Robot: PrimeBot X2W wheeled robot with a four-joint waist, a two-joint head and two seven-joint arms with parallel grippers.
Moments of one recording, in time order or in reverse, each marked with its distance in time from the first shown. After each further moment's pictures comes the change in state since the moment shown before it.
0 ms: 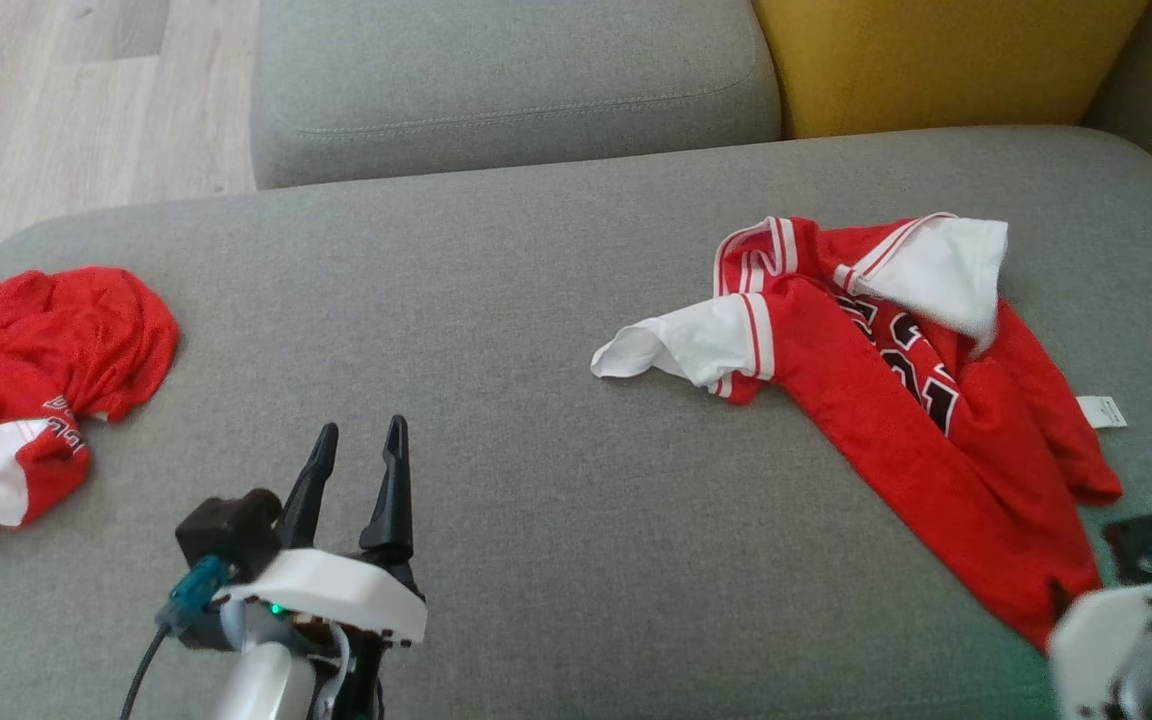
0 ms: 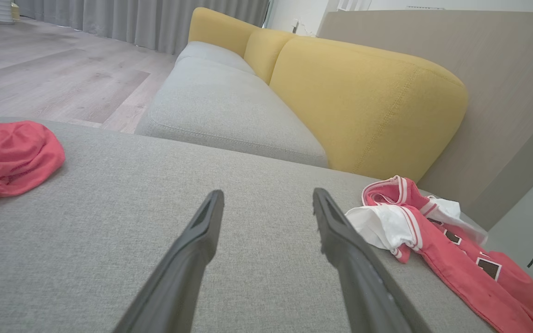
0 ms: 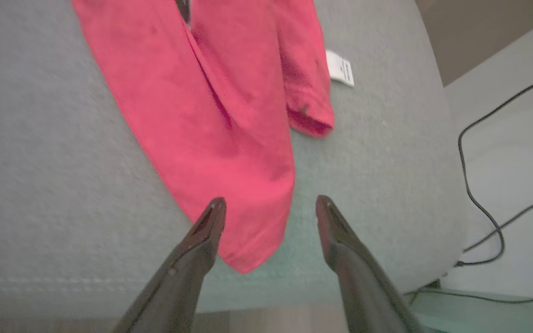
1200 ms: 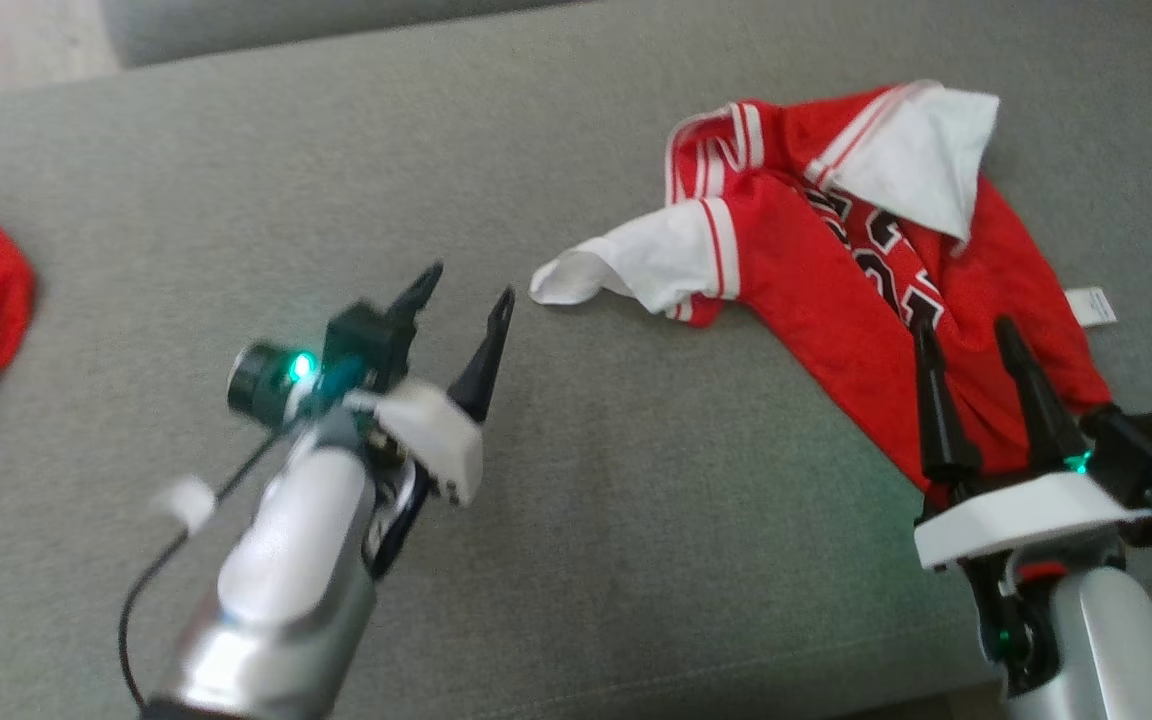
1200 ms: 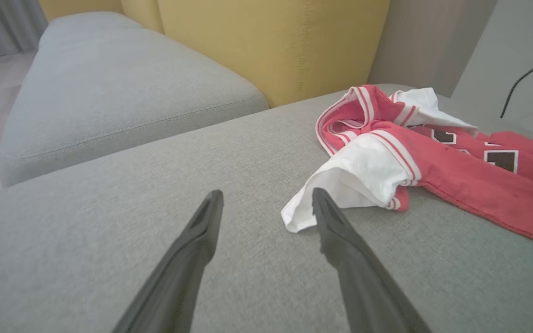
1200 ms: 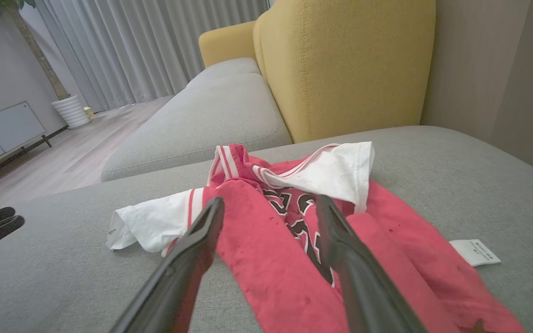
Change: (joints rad) left arm -0.406 0.014 -0.173 0.281 0.255 -0.090 0.060; right arm -0.234 0.211 0.116 0.018 0.317 0.000 -0.640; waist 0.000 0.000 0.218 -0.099
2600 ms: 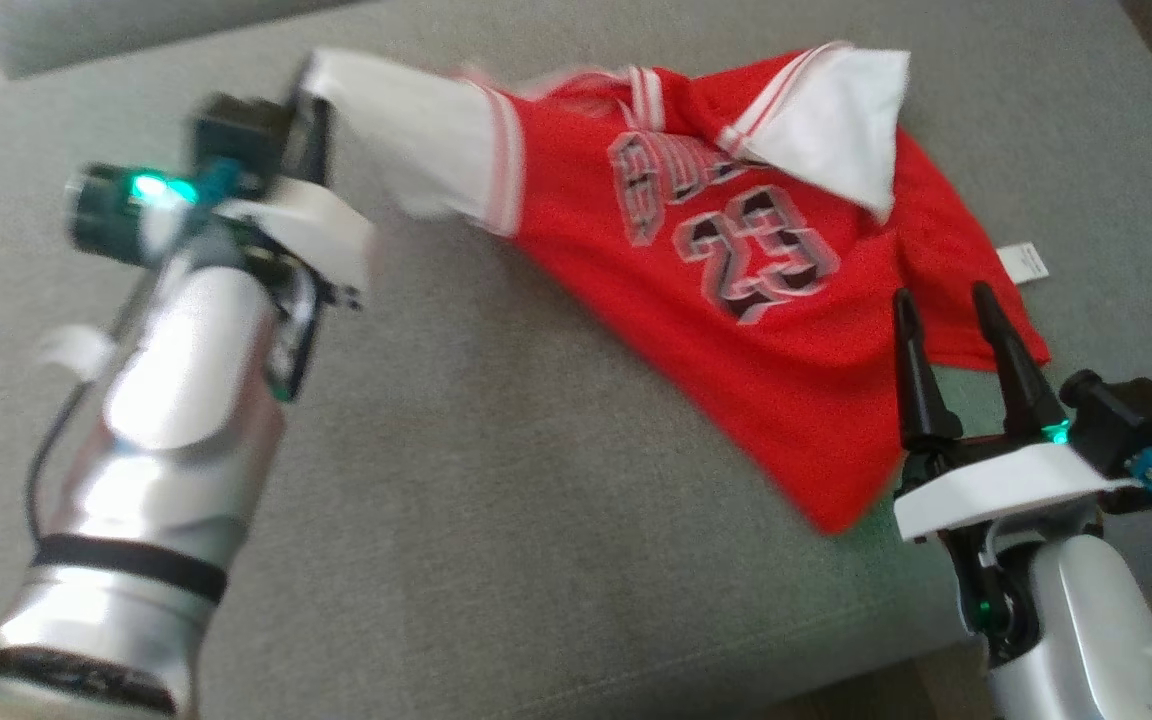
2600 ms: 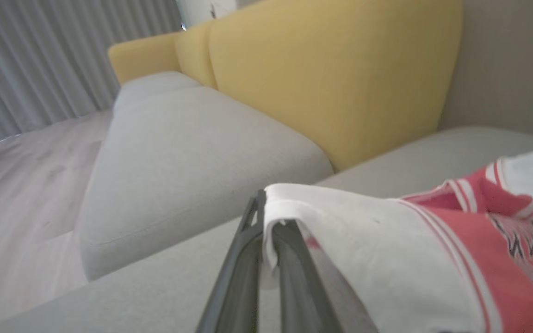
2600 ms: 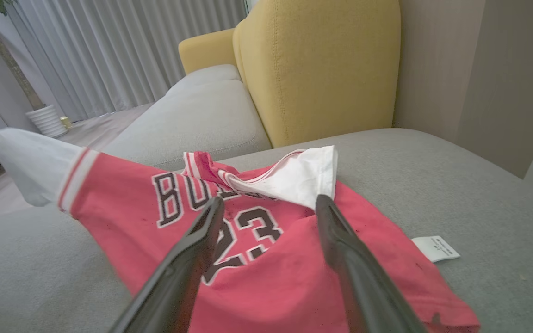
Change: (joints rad) left arm -0.342 0.070 -0.017 0.243 -0.030 0.151 -0.060; right arm -0.069 0.000 0.032 0.045 0.017 0.000 -0.027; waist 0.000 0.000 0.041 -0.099
